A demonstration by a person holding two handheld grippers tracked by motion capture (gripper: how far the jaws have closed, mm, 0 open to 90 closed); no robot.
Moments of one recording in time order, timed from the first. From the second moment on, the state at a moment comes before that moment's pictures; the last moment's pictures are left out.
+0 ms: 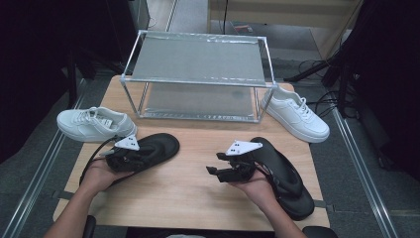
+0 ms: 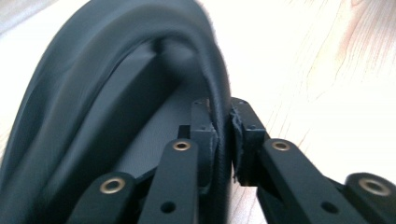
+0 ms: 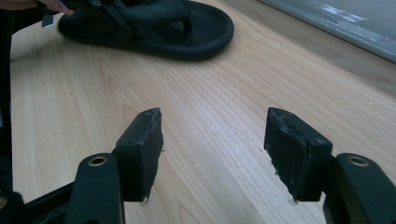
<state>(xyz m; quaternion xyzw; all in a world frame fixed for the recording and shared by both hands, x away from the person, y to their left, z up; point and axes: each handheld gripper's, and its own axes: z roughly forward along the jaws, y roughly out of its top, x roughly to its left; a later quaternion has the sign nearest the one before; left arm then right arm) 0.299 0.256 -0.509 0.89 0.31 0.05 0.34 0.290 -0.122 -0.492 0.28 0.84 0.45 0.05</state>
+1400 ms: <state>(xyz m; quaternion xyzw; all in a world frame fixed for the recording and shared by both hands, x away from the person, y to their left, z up) 0.328 0.147 -0.463 0.88 0.34 0.00 0.34 0.323 -0.120 -0.466 0.31 0.84 0.45 0.08</state>
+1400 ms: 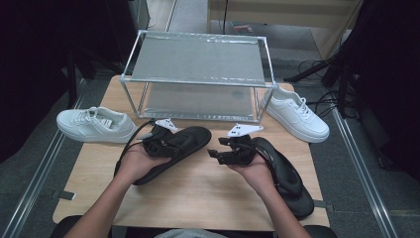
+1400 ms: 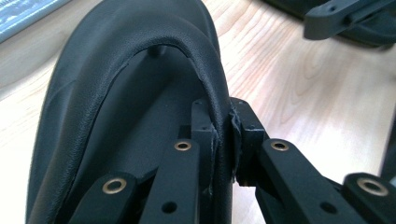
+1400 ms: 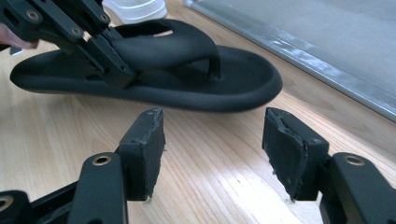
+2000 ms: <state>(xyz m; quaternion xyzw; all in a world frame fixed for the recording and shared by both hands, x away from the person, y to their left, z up) 0.336 0.111 -0.501 0.88 0.33 0.00 0.34 0.325 -0.123 -0.489 0.32 0.84 0.42 0.10</state>
